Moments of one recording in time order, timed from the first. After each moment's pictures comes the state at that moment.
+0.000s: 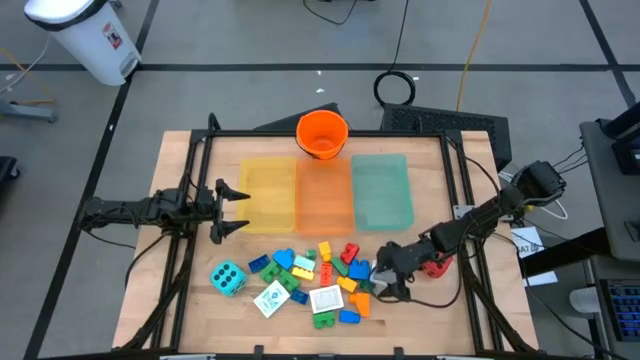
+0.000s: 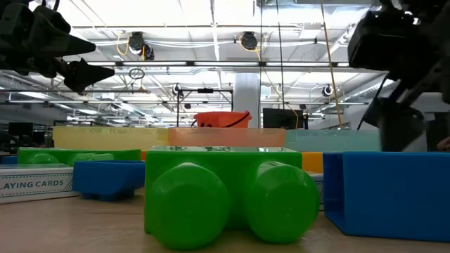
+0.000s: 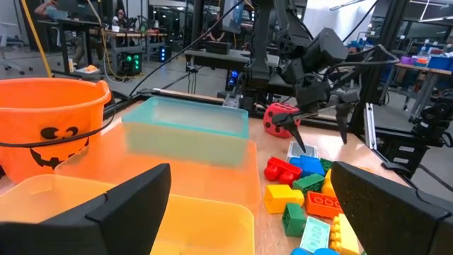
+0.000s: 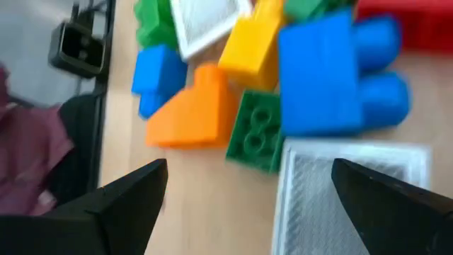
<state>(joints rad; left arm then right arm) -0.05 0.01 0.05 -0.05 -0.10 -0.14 0.47 1.40 0.56 0.07 -0.11 0.74</state>
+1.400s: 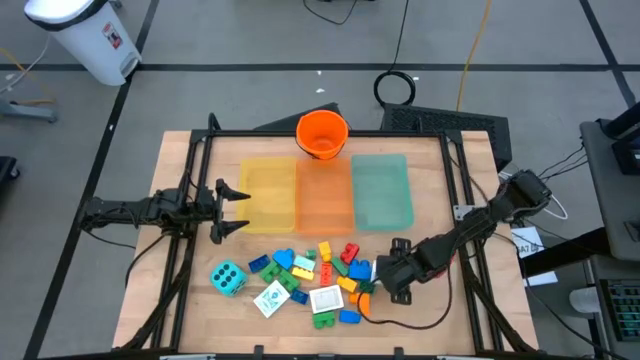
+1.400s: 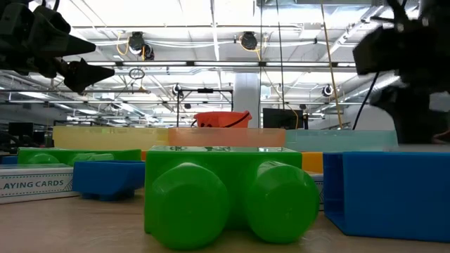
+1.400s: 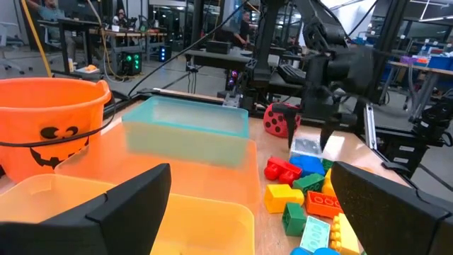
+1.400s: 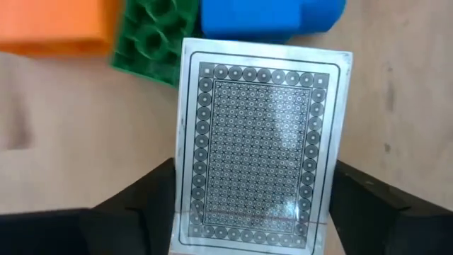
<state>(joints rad) -0.05 0.01 0.05 -0.05 -0.10 -0.14 0.55 1.57 0.88 -0.60 0.07 0.67</state>
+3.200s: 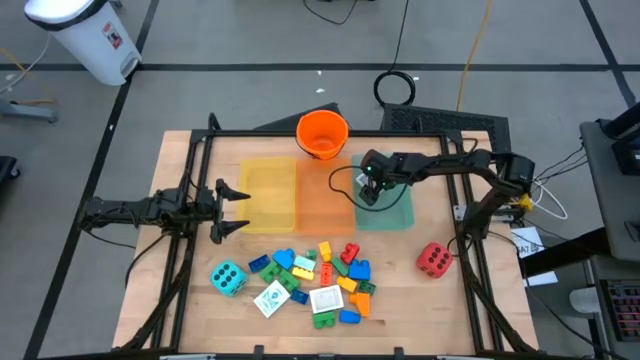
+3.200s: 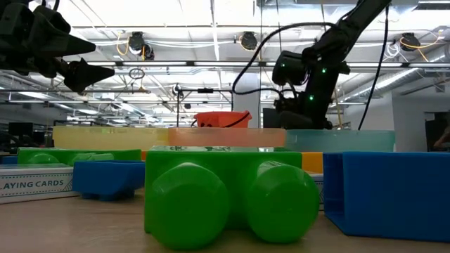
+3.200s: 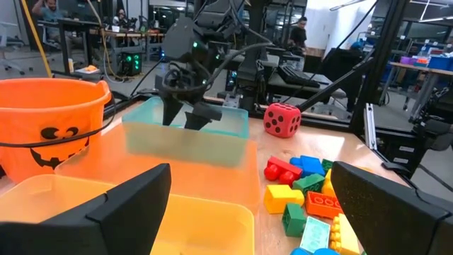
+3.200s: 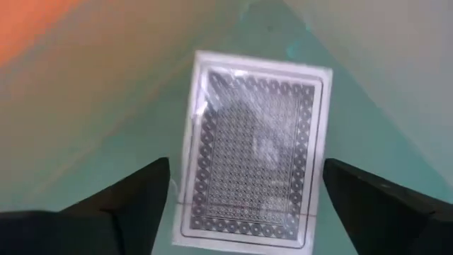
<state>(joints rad) -0.05 0.01 0.05 -0.05 -0.10 -0.14 -0.41 1.63 0.88 -0.40 0.13 0.27</state>
